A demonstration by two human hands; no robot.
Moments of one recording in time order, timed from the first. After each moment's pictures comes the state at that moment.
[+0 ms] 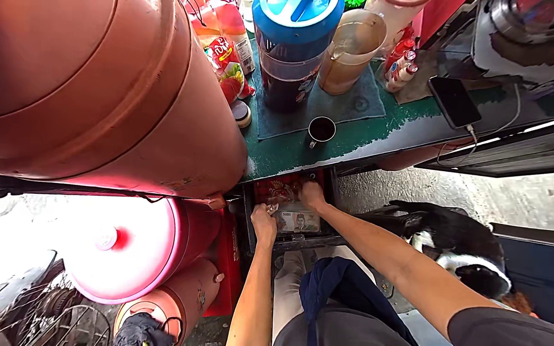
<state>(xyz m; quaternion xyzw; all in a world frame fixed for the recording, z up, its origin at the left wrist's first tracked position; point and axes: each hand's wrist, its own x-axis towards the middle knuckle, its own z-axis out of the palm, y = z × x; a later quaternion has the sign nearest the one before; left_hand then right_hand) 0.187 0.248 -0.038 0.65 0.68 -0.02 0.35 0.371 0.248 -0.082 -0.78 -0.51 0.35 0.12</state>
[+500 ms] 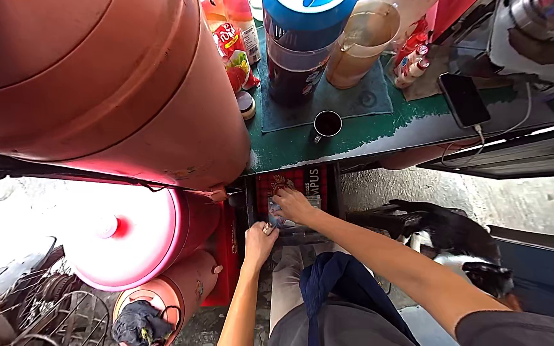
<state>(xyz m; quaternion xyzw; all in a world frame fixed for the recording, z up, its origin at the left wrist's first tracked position) 0.129 0.206 -0.003 0.64 0.61 -0.01 0.47 0.315 0.242 -0.044 -0.57 -0.73 0.37 -0.02</state>
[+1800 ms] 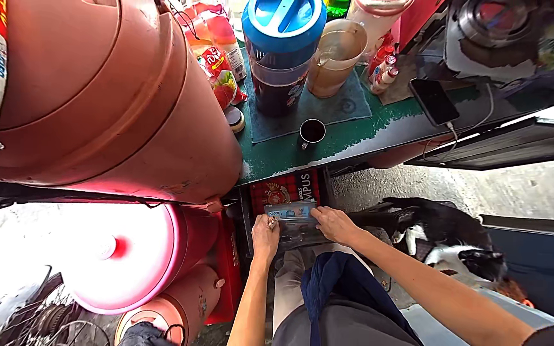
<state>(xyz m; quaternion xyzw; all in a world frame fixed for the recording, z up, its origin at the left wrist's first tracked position) 0.162 0.214 -0.022 0.71 0.58 0.10 0.39 0.392 0.149 -0.005 -0.65 -0.66 0.37 -0.06</state>
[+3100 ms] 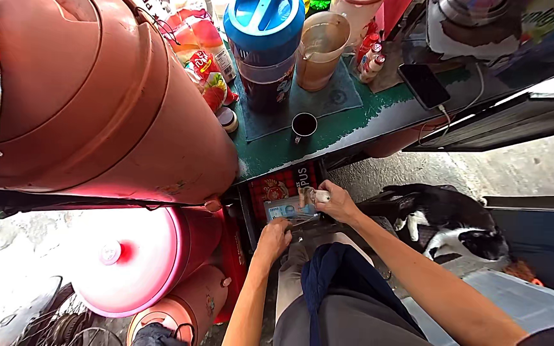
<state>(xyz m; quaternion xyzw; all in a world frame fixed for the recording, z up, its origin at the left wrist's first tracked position) 0.162 0.213 -0.010 0.82 0.36 -0.10 0.44 0.406 0.160 0.009 -0.77 -0.38 0.45 0.24</state>
